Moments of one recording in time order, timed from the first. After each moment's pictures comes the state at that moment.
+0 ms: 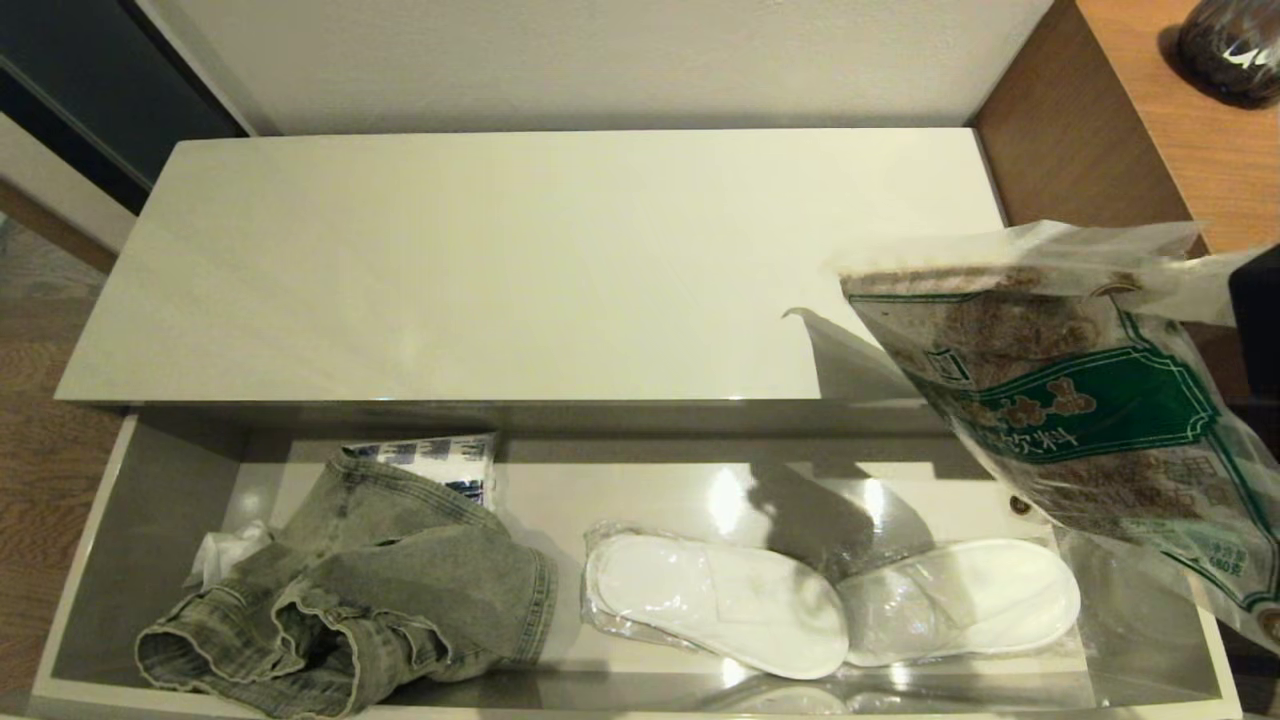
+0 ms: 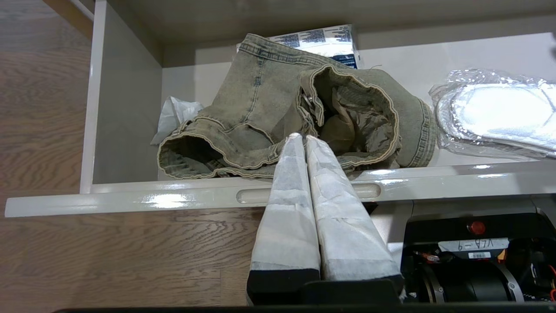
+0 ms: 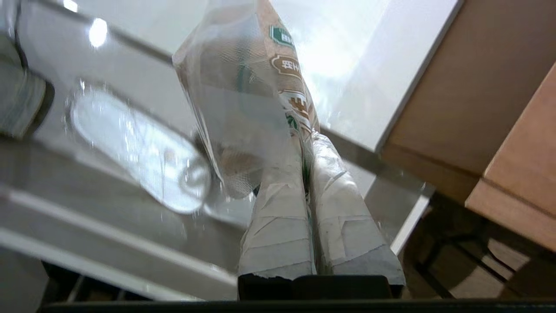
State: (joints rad) left arm 0.00 0.00 0.00 0.02 0.00 0.08; right arm 0.68 1.27 -1.39 0.58 -0.47 -0.14
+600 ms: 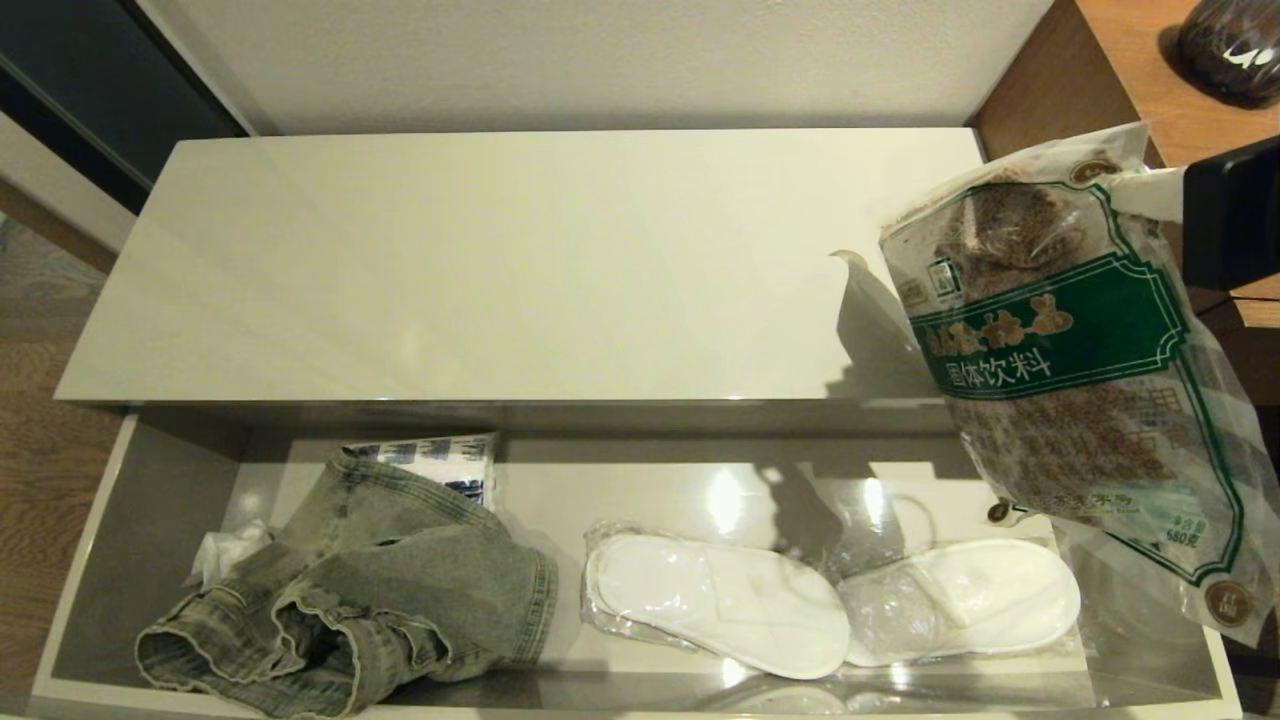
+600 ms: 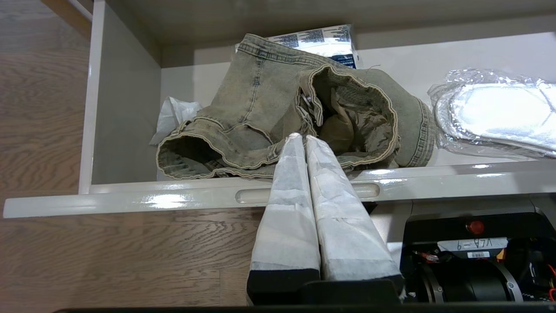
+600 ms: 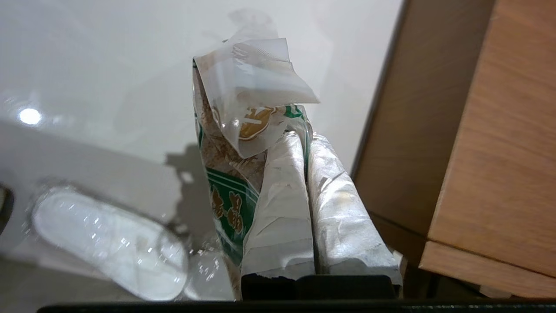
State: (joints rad) left arm 0.00 0.00 0.00 0.02 0.00 0.08; right arm 0.60 1.30 -1.34 0.27 -0.53 -0.20
